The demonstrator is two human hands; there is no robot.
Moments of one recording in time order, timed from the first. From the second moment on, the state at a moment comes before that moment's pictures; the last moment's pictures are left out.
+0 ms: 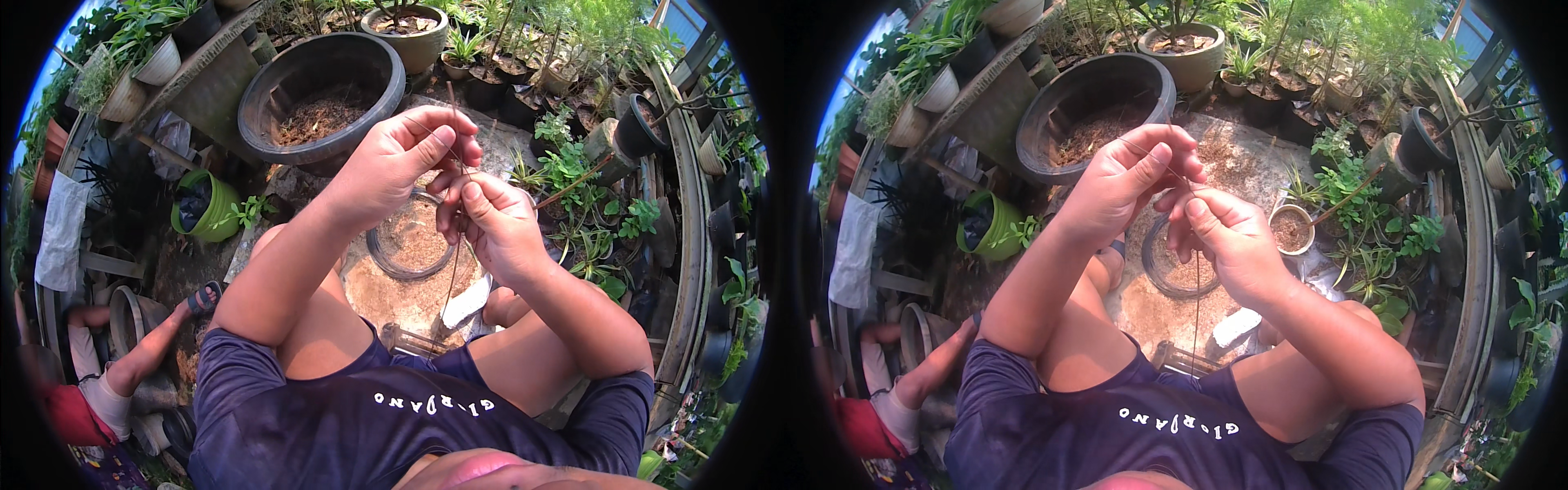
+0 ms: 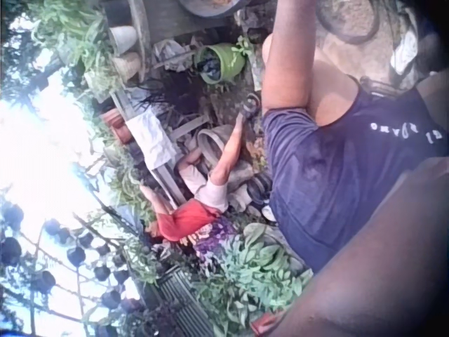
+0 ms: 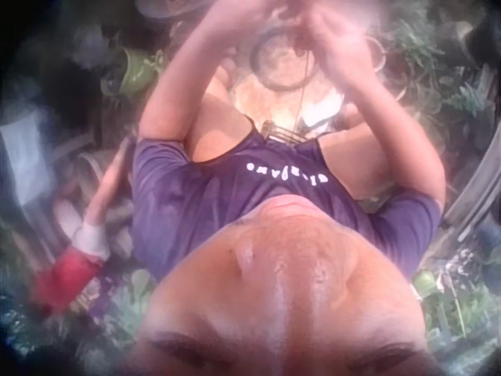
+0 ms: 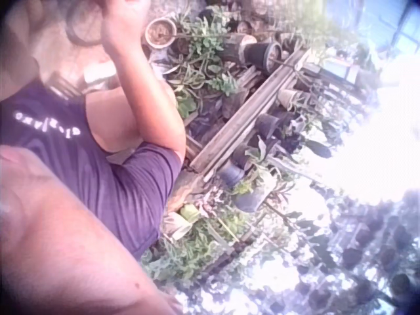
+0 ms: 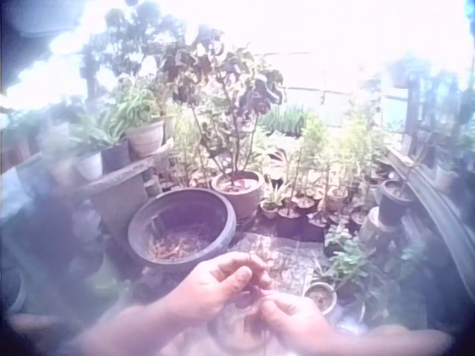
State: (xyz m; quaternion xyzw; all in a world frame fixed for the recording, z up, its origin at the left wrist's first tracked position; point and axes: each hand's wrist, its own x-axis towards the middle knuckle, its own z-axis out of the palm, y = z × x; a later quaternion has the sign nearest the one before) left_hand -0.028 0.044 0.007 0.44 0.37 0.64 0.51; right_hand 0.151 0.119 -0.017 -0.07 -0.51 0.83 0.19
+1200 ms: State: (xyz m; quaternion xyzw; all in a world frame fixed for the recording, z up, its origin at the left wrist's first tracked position) left_hand -0.004 0.035 0.021 0.46 0.49 0.68 0.29; right_hand 0.147 0.099 -0.011 -0.22 -0.55 0.78 0.18
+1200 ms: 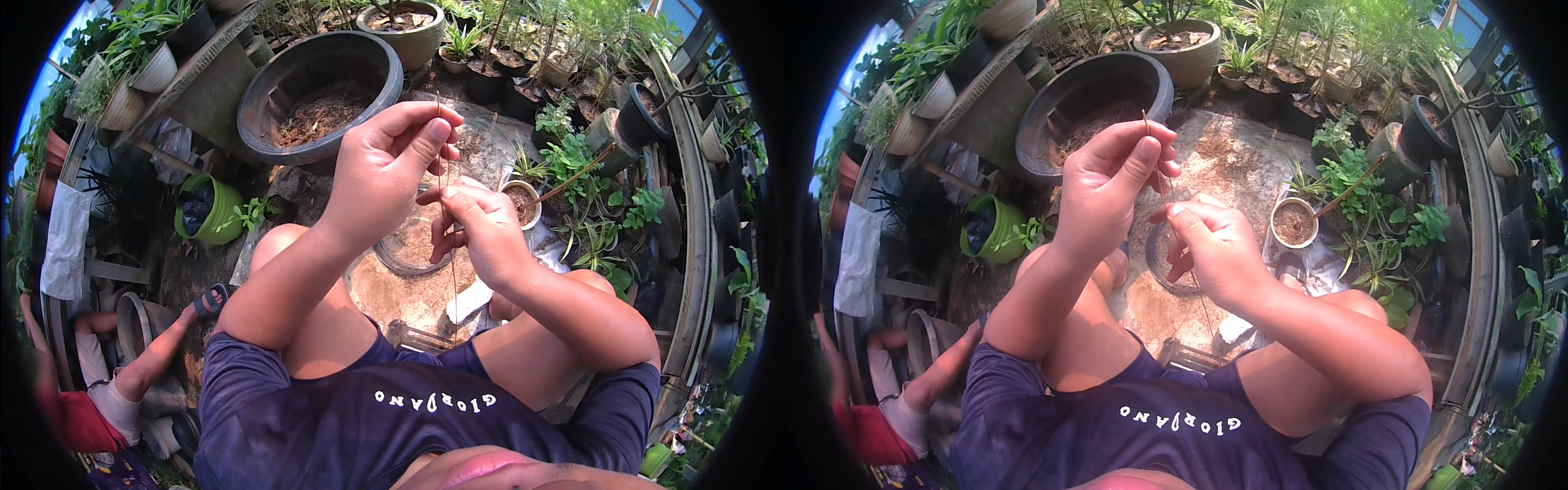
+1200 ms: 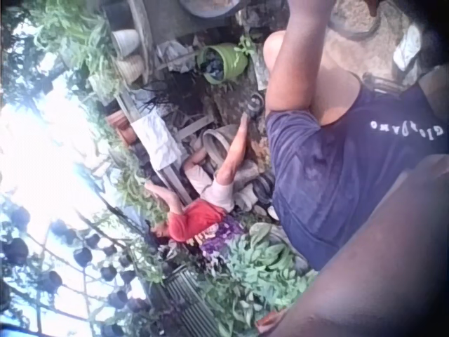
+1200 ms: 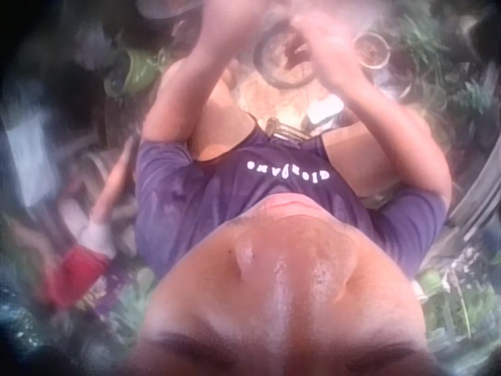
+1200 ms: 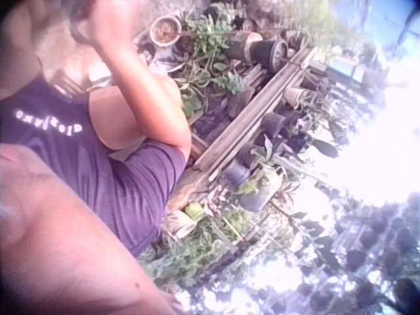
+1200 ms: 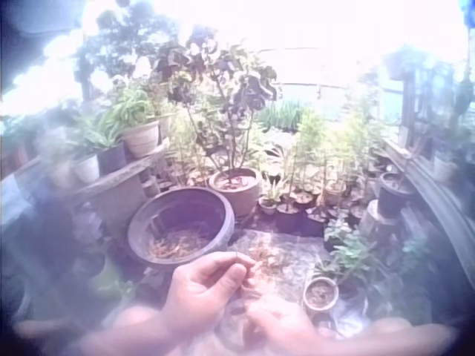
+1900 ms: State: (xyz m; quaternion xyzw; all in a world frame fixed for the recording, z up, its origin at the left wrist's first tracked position) left_hand 0.010 0.030 0.028 0.38 0.45 0.73 0.35; right_hand 0.138 0.098 -0.012 -0.16 -0.54 0.81 0.19
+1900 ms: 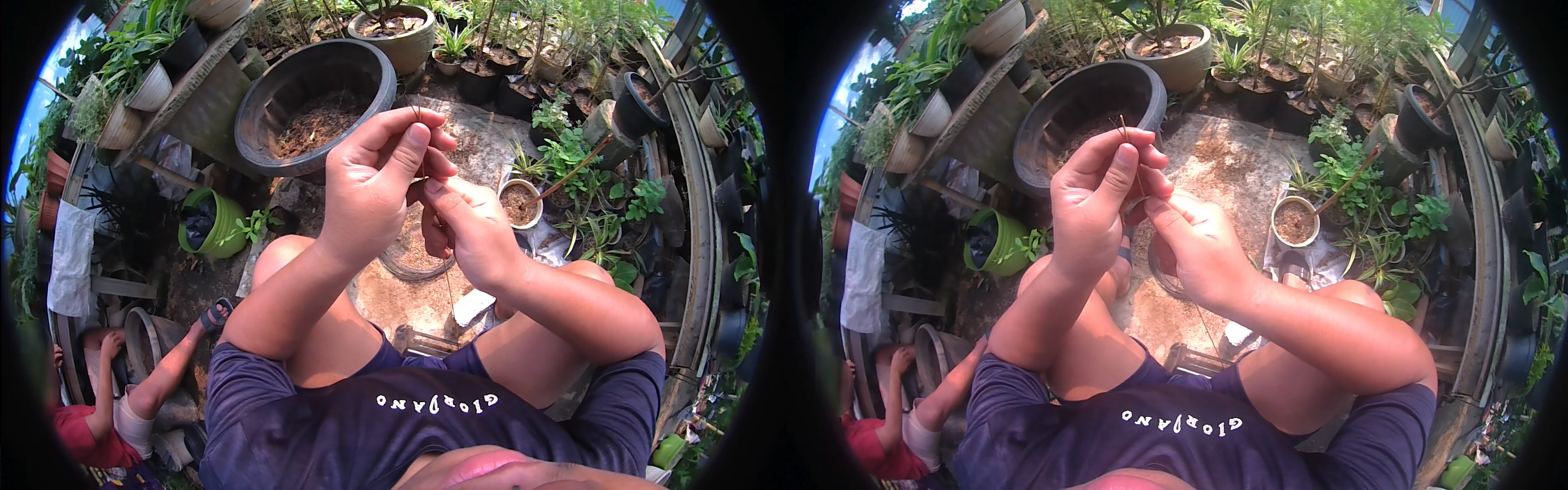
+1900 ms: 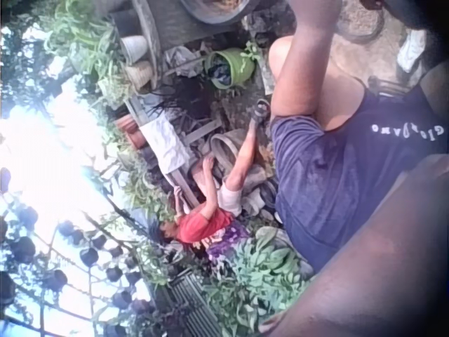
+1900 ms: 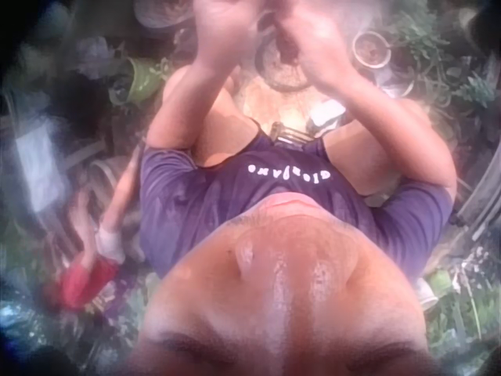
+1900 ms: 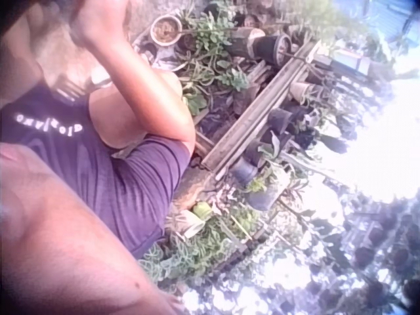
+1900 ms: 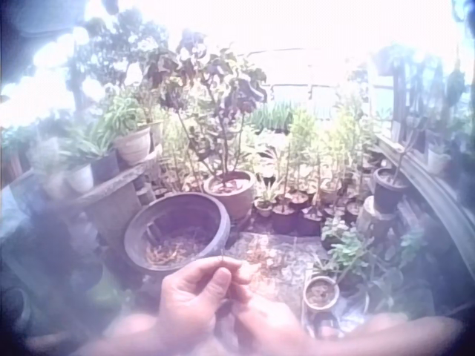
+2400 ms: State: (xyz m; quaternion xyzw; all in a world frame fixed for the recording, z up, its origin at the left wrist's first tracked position) left_hand -0.107 0.060 0.002 0.23 0.45 0.83 0.22; right_hand 0.125 0.092 -0.050 -0.18 -0.61 0.77 0.08
